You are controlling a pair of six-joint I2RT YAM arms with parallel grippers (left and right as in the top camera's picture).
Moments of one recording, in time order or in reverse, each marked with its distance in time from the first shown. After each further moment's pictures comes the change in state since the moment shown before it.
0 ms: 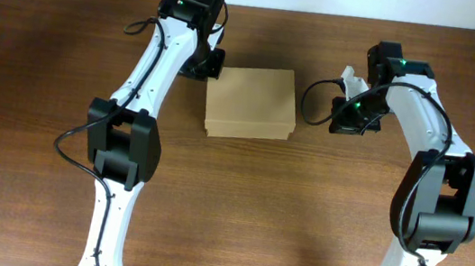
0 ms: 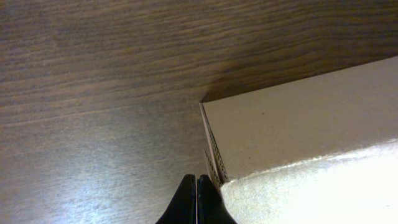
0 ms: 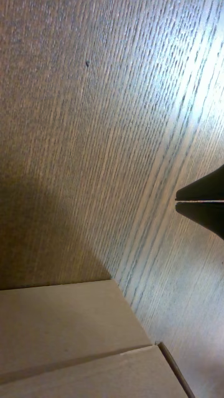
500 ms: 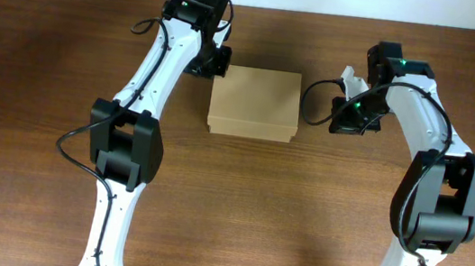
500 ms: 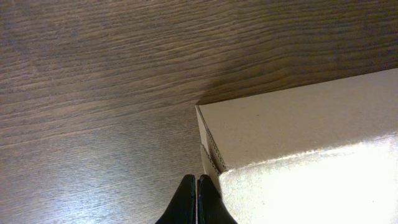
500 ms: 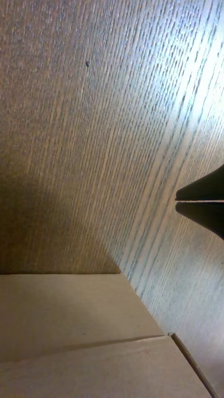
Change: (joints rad) left arm -0.016 0.000 0.000 0.050 0.023 0.005; right arm 0.000 0.000 0.000 0.001 0.000 0.000
